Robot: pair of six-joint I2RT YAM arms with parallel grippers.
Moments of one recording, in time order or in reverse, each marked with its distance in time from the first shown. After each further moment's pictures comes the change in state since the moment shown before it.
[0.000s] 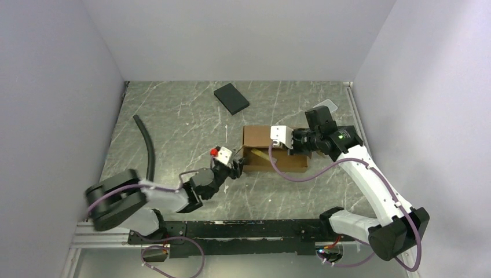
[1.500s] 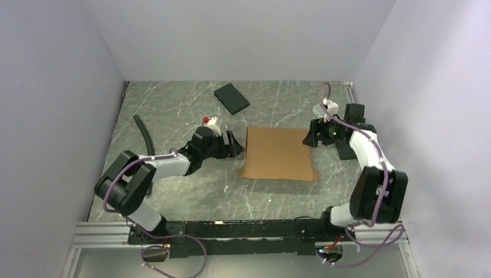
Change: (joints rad) left arm 0.462 0.042 0.304 -0.784 0.665 -0.639; right arm -0.568 0.232 -0.157 0.329 -0.259 0.679
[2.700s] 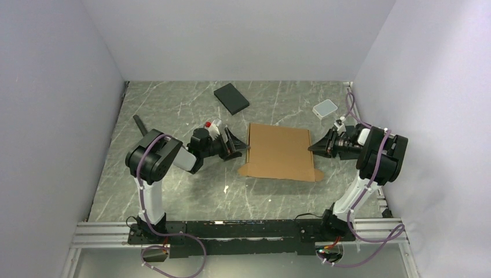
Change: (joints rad) left arm 0.125 0.405 0.021 0.548 0.432 -0.407; right arm -0.280 0.542 0.018 0.008 -0.425 0.290
